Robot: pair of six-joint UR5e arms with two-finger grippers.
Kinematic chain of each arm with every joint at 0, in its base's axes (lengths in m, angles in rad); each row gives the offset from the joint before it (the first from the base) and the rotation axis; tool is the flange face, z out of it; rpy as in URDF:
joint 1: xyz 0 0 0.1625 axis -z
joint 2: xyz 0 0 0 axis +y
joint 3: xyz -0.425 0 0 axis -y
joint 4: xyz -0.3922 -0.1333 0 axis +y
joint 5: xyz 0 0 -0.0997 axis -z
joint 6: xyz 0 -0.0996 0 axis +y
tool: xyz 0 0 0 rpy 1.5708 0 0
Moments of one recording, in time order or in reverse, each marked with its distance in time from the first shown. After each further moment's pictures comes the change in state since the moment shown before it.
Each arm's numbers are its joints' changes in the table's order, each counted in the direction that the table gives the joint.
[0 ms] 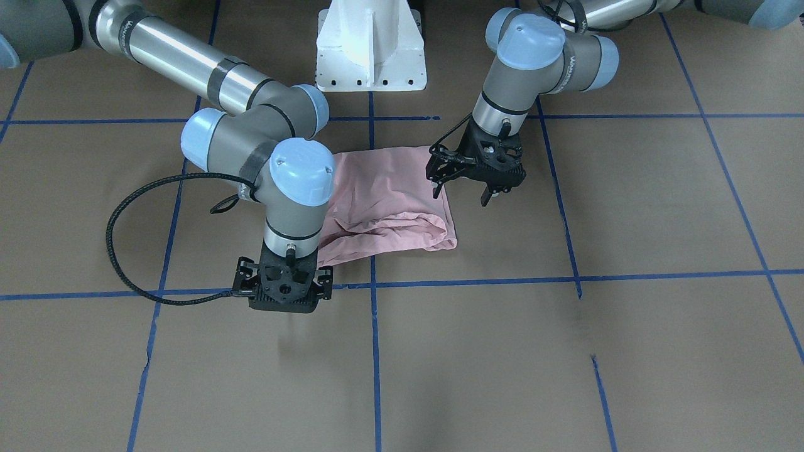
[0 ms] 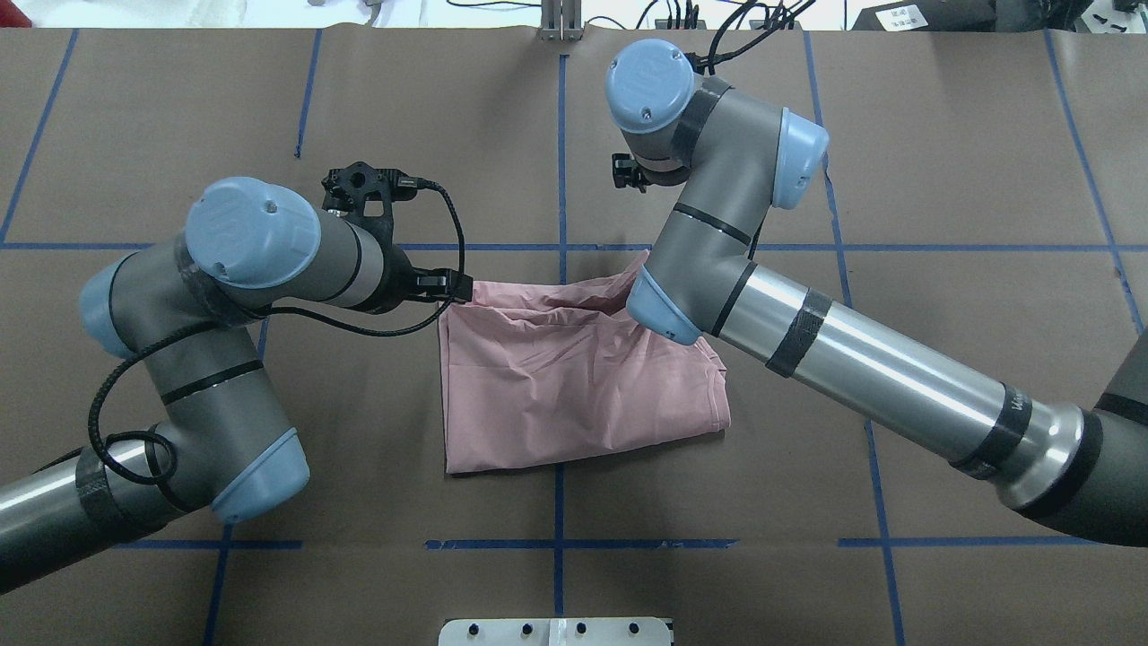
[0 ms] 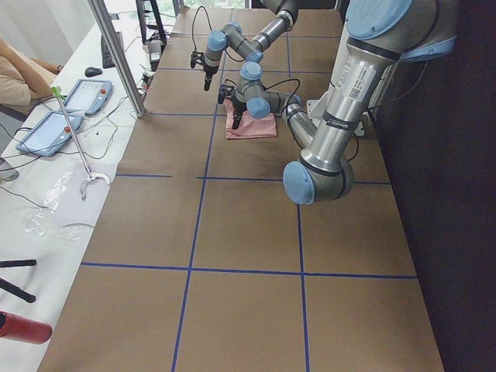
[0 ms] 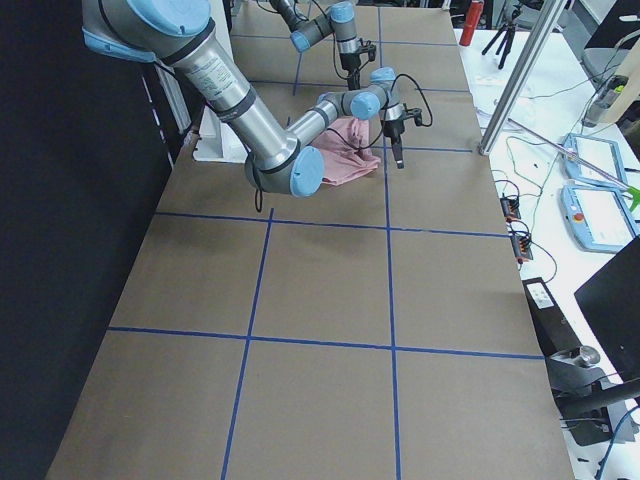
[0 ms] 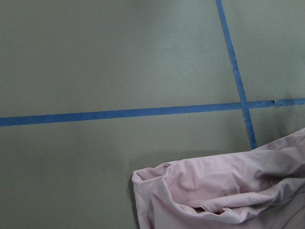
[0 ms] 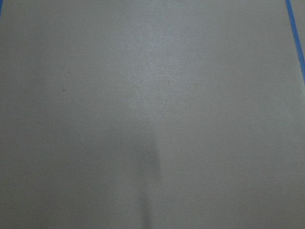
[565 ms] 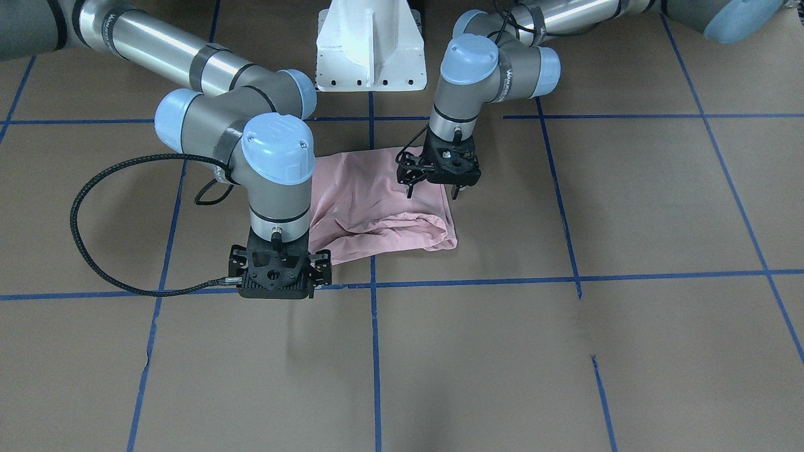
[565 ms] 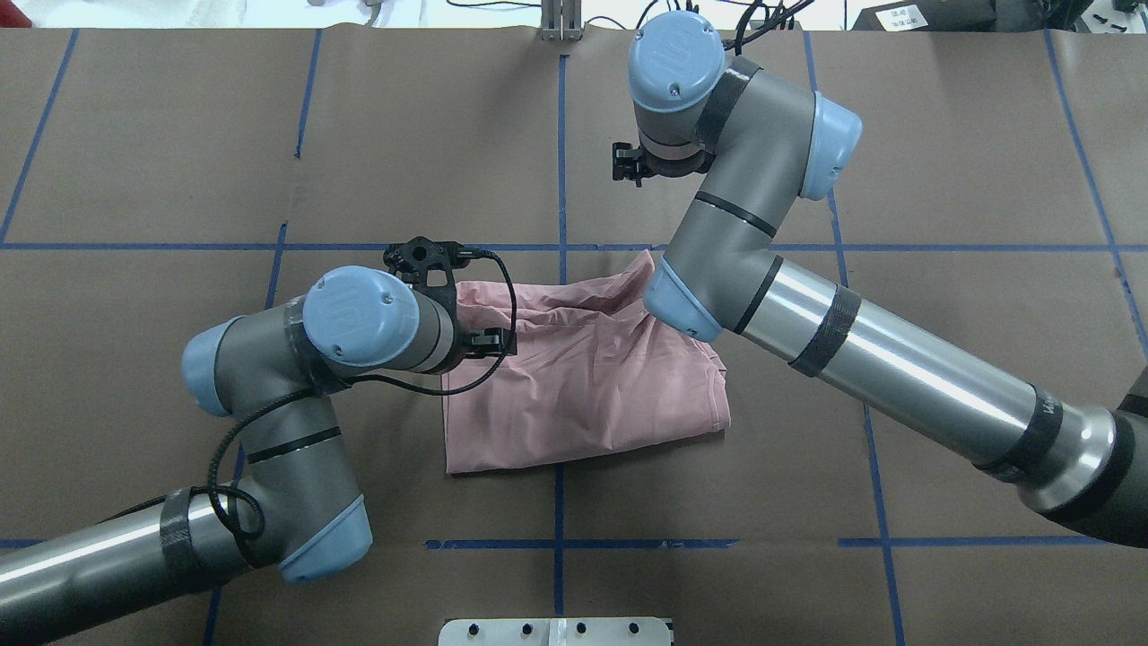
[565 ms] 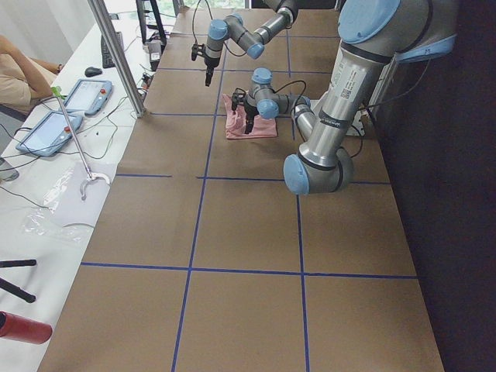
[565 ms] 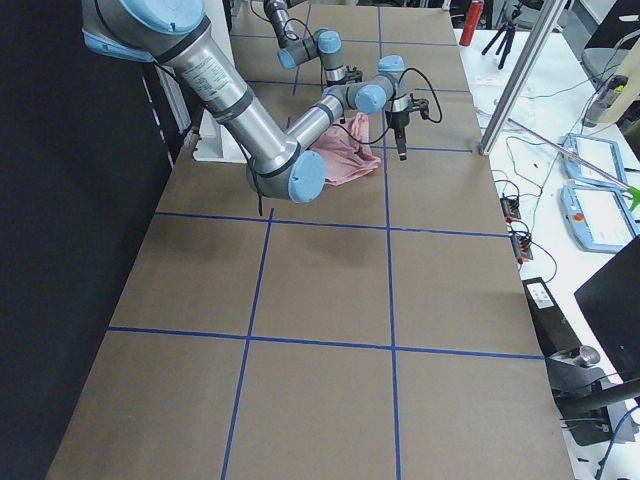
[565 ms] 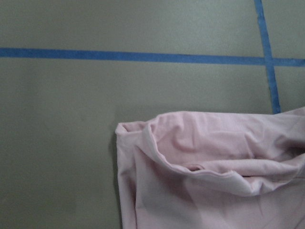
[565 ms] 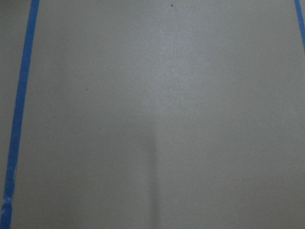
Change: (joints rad) left arm -0.141 0.086 0.125 -0.039 0.114 0.146; right arm -0.011 0.048 0.113 0.002 0.043 0.005
